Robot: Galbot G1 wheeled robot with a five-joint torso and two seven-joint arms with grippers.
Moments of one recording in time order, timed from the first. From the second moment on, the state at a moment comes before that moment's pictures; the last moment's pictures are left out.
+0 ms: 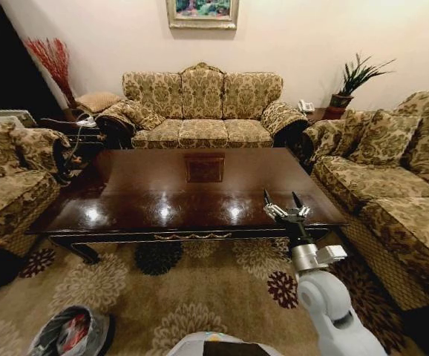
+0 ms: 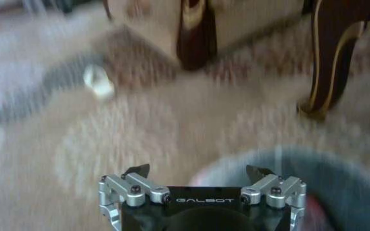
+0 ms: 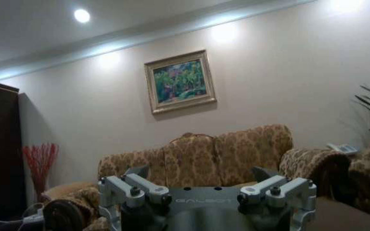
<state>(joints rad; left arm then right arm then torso) 1.68 -1.29 -1.27 -1.30 -0.65 0.10 -0.15 -1.40 1.26 0.45 2.27 0.44 -0.02 0.12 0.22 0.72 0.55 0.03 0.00</state>
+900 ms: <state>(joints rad) 1.78 -1.25 -1.26 -2.52 -0.84 0.30 -0.06 -1.76 1.33 0.56 2.47 0.30 -0.07 0.15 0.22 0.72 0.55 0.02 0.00</state>
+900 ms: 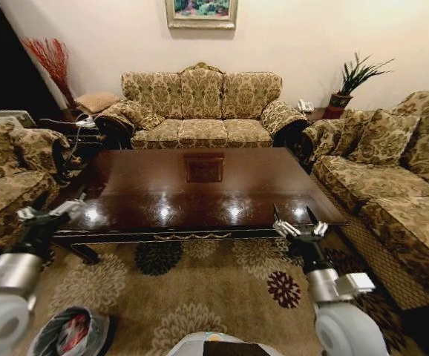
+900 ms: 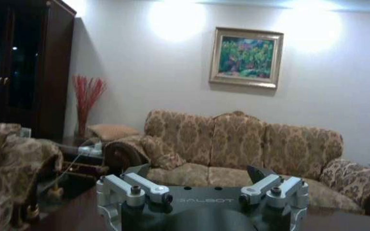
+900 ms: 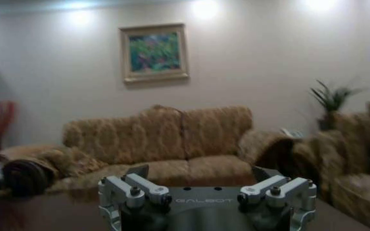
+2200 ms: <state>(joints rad) 1.85 -1.35 -1.19 -2.50 -0.70 0.33 0.02 -1.82 1.41 0.48 2.48 0.20 -0.05 0.12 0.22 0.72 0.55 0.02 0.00</state>
